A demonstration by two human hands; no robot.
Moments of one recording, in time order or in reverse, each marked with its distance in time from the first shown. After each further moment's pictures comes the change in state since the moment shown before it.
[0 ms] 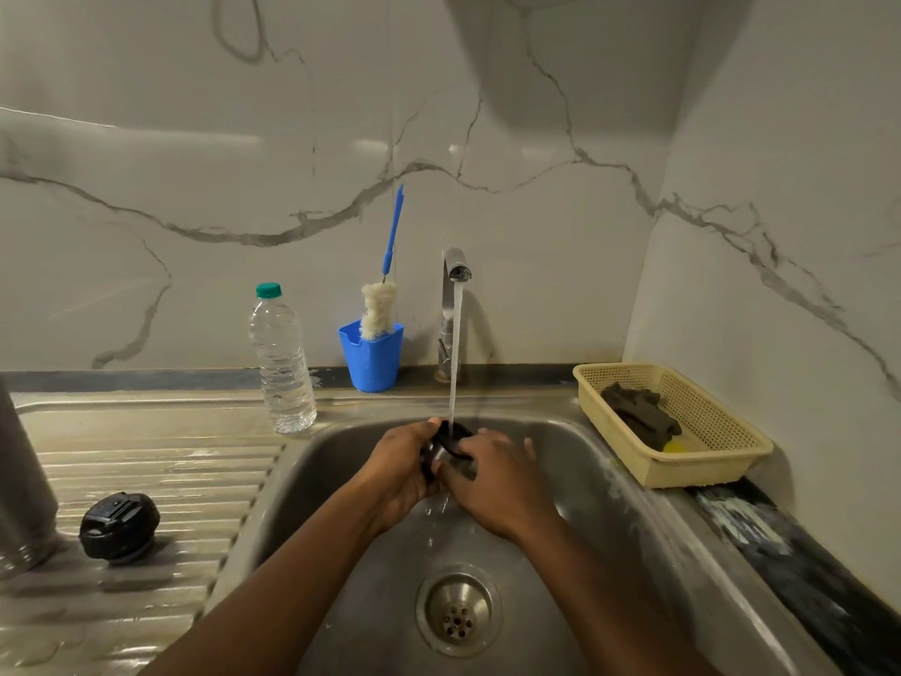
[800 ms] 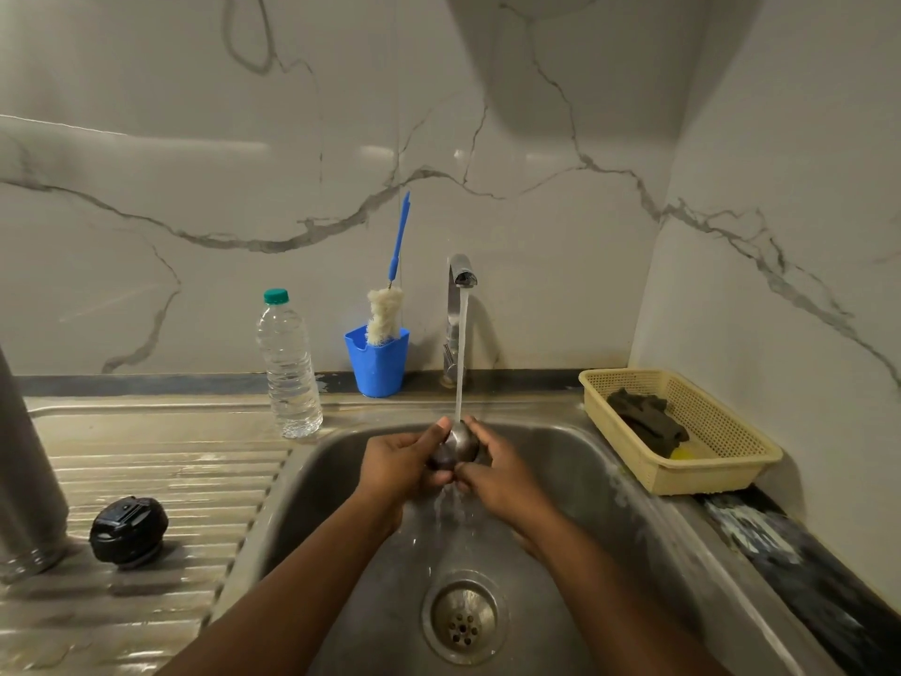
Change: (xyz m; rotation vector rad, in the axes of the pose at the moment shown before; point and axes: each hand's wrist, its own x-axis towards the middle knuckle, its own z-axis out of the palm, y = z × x) left_hand -0.003 -0.004 -0.008 0.201 0.162 0.169; right_hand 0.009 -0.001 0.003 0.862 -0.118 0.297
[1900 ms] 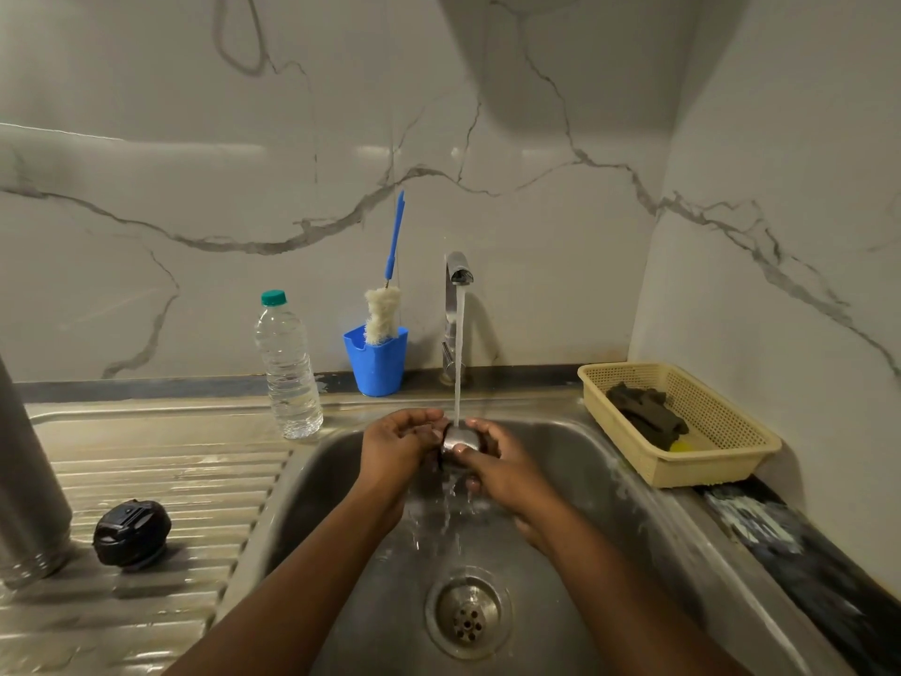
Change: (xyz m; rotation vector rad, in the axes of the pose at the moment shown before) left_hand 0.007 0.003 -0.005 -0.039 0.012 0.175; right_hand 0.001 -0.001 0.000 0.116 0.063 0.057
